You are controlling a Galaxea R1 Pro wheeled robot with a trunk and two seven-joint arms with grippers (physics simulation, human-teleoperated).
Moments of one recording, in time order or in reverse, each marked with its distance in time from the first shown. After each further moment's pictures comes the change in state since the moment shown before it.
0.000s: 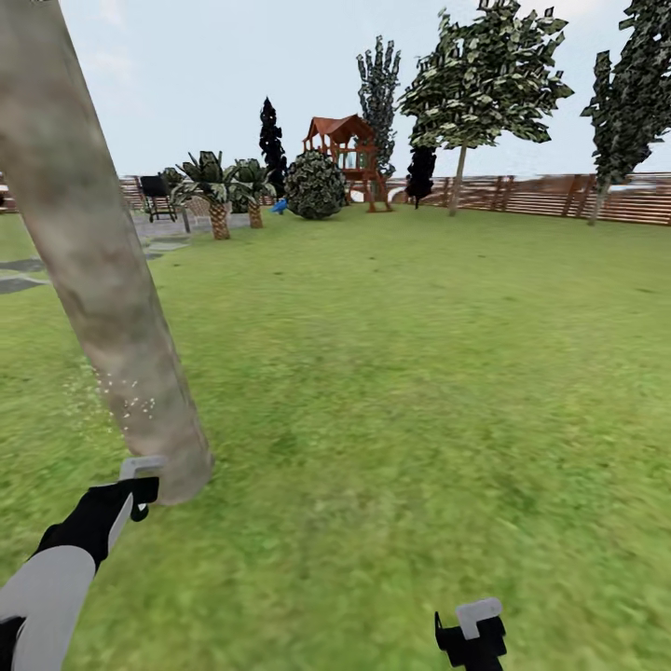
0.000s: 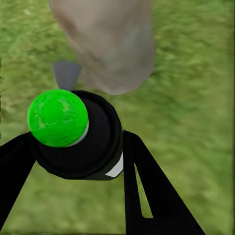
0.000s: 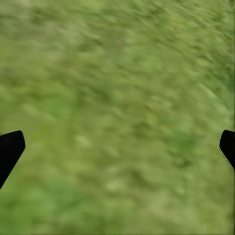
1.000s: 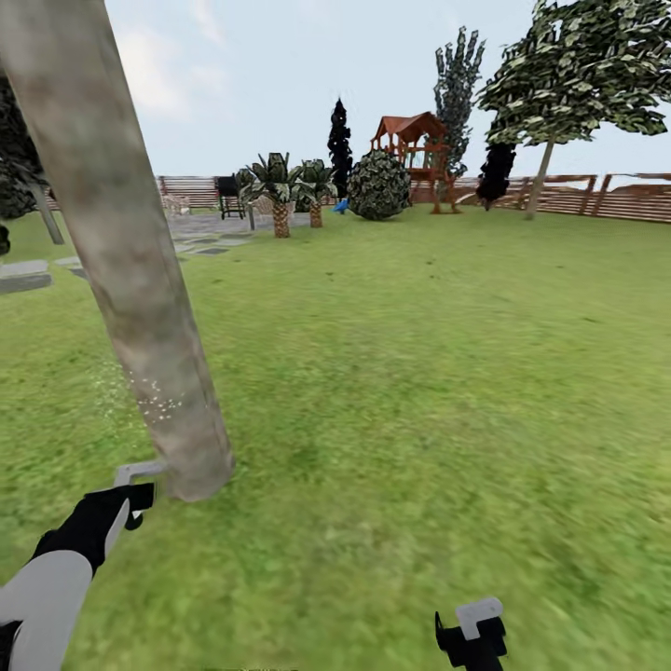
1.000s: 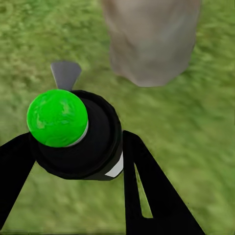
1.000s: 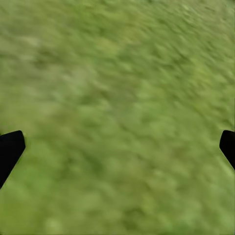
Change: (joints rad) left arm 0.010 0.004 0.031 0.013 -0.006 0.003 0.019; right arm 0.000 -0.001 0.000 0.001 0.001 0.001 0.000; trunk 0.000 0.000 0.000
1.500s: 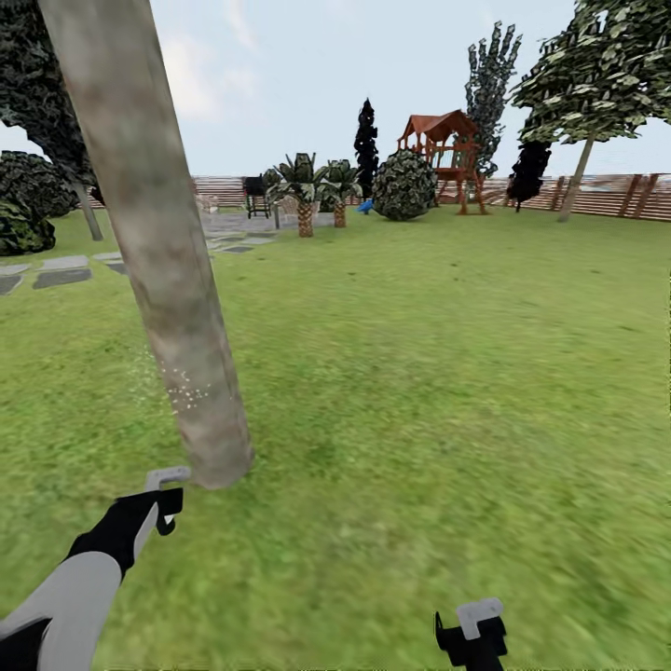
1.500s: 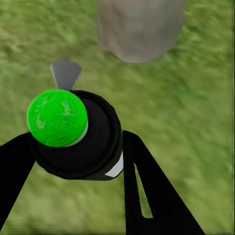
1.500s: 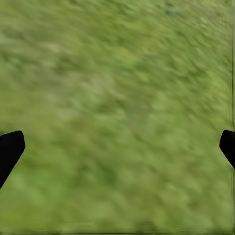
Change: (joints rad) left arm 0.001 -0.084 0.005 0.033 0.010 -0.010 0.000; right arm 0.000 -0.001 0.000 0.000 -0.001 -0.001 0.000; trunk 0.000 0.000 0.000
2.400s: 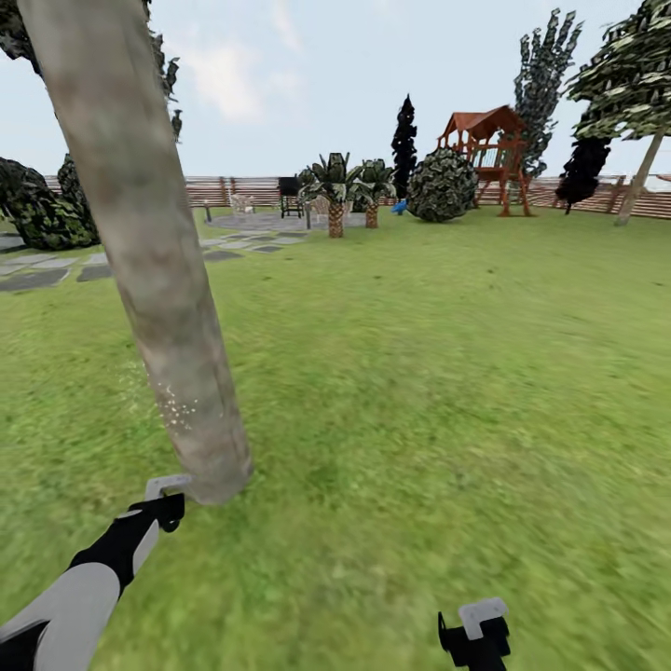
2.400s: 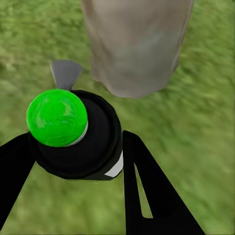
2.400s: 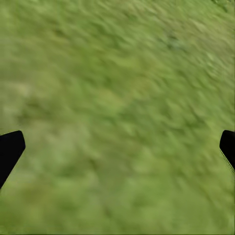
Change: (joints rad) left arm 0.012 0.008 0.019 0.101 0.030 -0.214 0.008; right arm 0.000 -0.007 -0.001 0.000 -0.001 0.000 -0.002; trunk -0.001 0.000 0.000
